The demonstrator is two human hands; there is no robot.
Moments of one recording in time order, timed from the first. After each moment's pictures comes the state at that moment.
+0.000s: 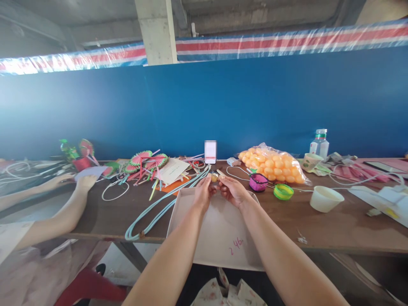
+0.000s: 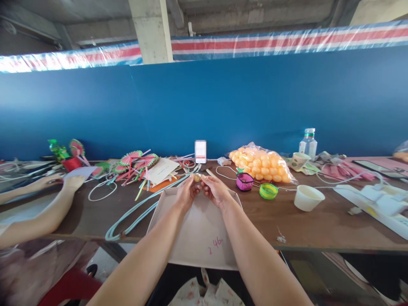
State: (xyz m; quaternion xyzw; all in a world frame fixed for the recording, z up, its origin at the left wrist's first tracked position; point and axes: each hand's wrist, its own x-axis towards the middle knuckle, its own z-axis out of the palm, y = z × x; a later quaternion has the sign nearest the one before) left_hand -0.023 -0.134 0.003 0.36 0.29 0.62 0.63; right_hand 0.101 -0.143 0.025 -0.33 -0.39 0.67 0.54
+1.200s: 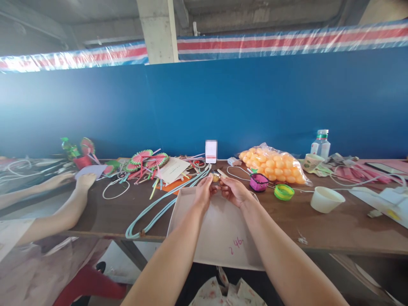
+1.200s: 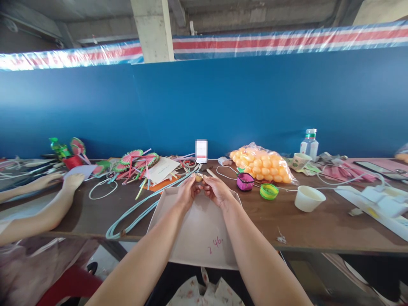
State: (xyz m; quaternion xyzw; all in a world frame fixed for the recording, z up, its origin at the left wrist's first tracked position) left_hand -0.024 -0.133 0.001 0.37 0.31 0.62 0.62; right_hand 0.106 -0.138 0.020 -0.31 -0.36 0.69 0.54
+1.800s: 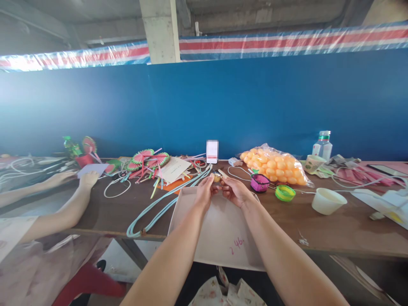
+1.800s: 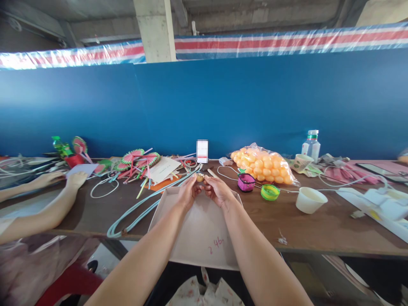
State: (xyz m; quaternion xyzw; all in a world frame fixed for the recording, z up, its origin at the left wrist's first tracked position) left_hand -0.024 -0.132 0.000 0.38 0.30 0.62 0.62; right_hand 0.104 -0.142 0.025 -0.31 -0.37 0.69 0.54
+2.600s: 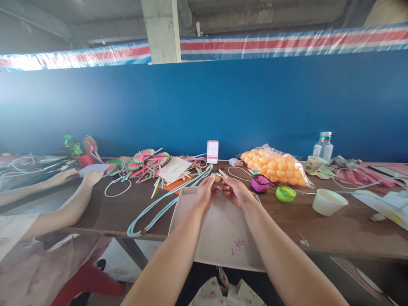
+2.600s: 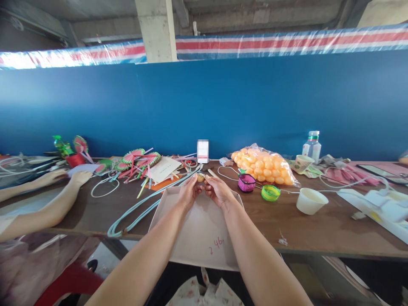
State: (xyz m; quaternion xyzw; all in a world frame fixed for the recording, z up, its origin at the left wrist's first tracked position) left_hand -0.023 -0.134 0.002 0.38 0.30 0.62 0.62; right_hand 0.103 -0.141 0.023 -0.30 -0.36 0.69 0.55
